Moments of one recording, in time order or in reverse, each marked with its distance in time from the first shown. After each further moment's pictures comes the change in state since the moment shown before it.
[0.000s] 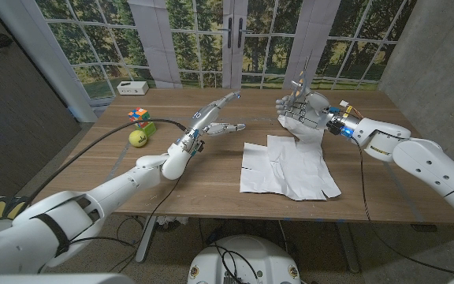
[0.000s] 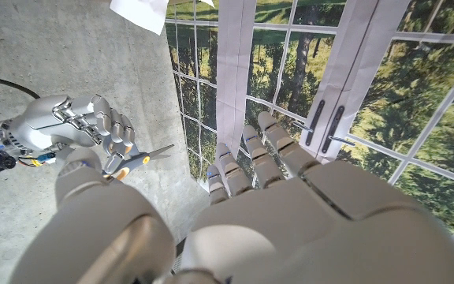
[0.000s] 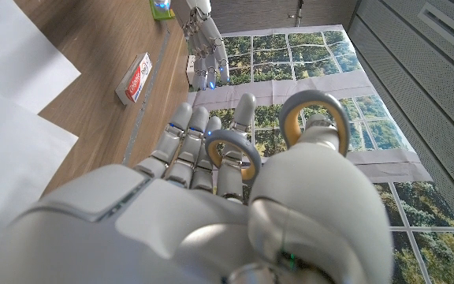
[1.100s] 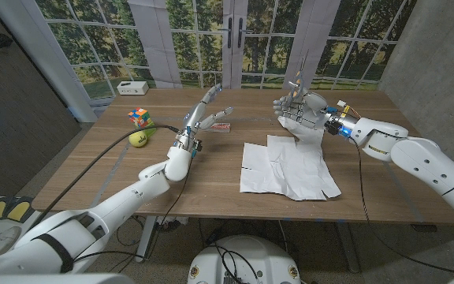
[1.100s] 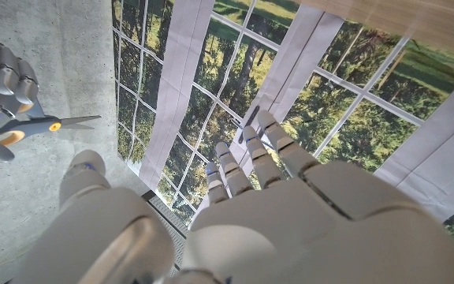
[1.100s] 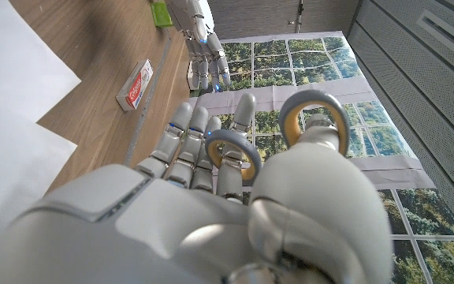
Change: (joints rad) left arm 0.134 -0.056 -0.154 -0.076 -0.304 0.096 -0.140; left_hand -0.038 -0.007 0.081 0.002 -0.061 0.084 -0.004 -0.010 -0.026 0.013 0.005 0.008 0.000 -0.009 0.002 0.000 0.000 -0.007 0.000 0.045 0.000; right arm 0.018 0.000 -0.020 0.001 -0.005 -0.007 0.009; right_hand 0.000 0.000 0.000 0.000 0.004 -0.002 0.002 0.000 0.000 -0.003 -0.003 0.000 0.005 0.000 -0.001 0.000 0.009 0.000 0.000 0.011 0.000
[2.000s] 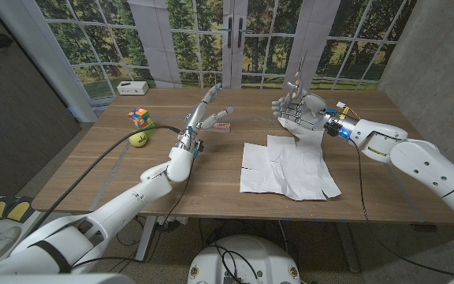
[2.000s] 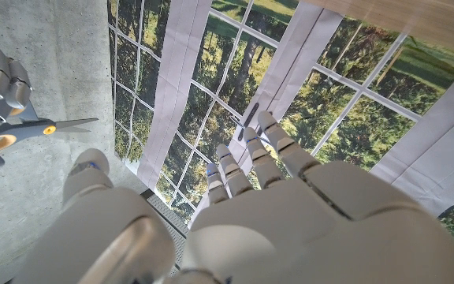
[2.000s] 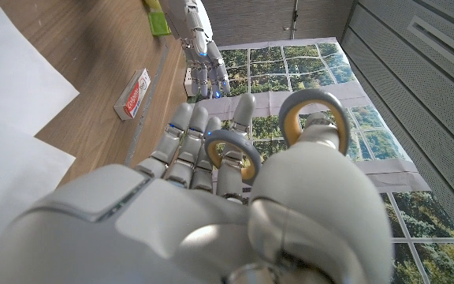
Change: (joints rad) left arm 0.041 0.002 -0.024 -0.087 0.006 0.066 0.000; left_hand -0.001 0.009 0.029 -0.004 -0.002 -0.013 -0.002 0.000 0.000 -0.016 0.016 -0.004 0.000 -0.009 0.001 -0.007 0.000 -0.006 0.005 0.004 0.000; right arm -0.014 0.002 0.002 -0.009 0.006 0.010 0.020; right_hand 0.005 -0.005 0.003 0.003 0.000 0.000 0.000 0.000 0.000 -0.005 0.005 0.008 0.009 -0.005 0.002 0.000 0.009 -0.005 -0.005 0.008 0.000
